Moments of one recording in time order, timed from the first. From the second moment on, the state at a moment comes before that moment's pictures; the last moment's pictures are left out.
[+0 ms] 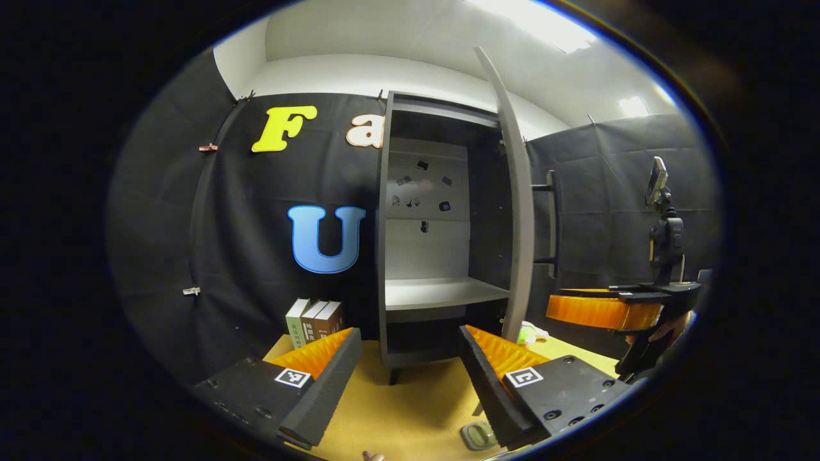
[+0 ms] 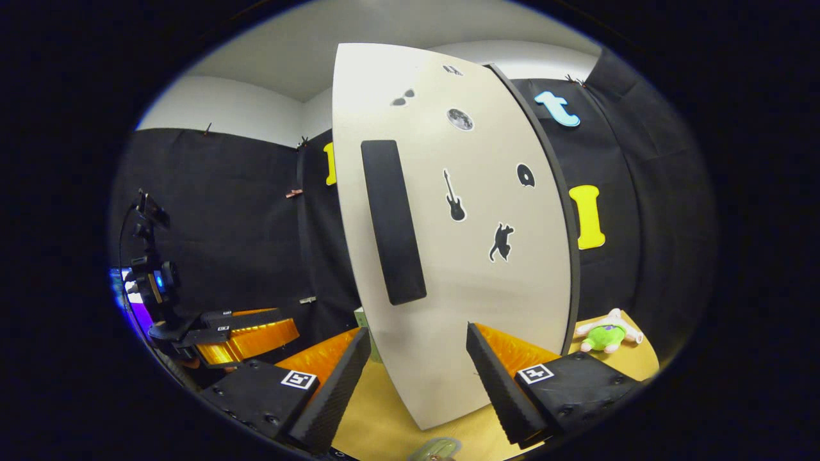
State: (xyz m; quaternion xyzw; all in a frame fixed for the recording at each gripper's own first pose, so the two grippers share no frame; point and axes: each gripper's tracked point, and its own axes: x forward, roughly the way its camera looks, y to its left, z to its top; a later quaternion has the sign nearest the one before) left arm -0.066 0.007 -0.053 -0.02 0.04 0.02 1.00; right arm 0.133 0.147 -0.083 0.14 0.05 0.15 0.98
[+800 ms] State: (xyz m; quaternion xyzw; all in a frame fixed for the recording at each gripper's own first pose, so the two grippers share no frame) left arm -0.019 -0.045 -0.039 -0.03 0.03 0.01 1.00; right arm 0.129 0.050 -0.062 0.00 0.01 0.04 1.00
